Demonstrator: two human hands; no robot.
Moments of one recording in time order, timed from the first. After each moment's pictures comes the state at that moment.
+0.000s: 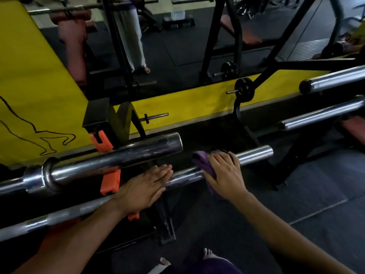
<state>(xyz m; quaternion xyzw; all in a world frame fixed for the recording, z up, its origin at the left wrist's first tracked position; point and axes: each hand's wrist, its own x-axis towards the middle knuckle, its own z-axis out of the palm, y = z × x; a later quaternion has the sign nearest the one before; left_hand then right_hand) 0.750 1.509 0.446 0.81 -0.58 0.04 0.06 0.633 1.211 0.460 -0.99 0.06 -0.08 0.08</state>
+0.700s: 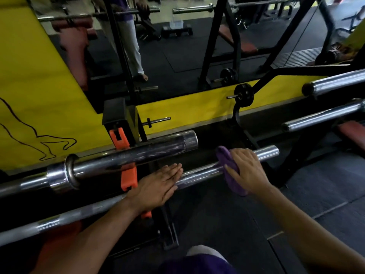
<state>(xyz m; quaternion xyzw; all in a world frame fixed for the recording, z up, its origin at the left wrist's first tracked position) 0.749 1.510 0.447 0.82 -0.57 0.03 0.07 0.622 1.173 0.468 -0.99 0.04 -0.09 0.08</state>
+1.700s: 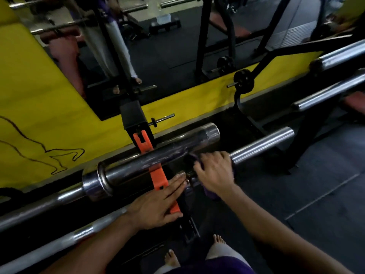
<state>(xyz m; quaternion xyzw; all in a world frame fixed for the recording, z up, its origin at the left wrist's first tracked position) 0.745 1.595 0.467 0.77 -0.63 -0.09 0.09 0.670 1.354 0.477 -0.97 0.18 -0.08 0.13</state>
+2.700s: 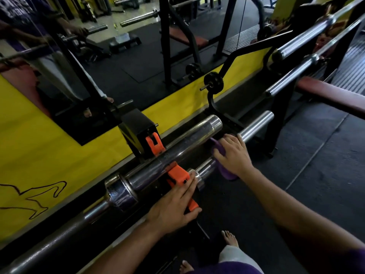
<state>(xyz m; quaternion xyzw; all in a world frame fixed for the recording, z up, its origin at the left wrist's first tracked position) 0.751 1.596 0.462 0.76 -0.64 -0.09 0.07 0.652 1.322 0.466 -0.95 0.27 -0.10 0.13</state>
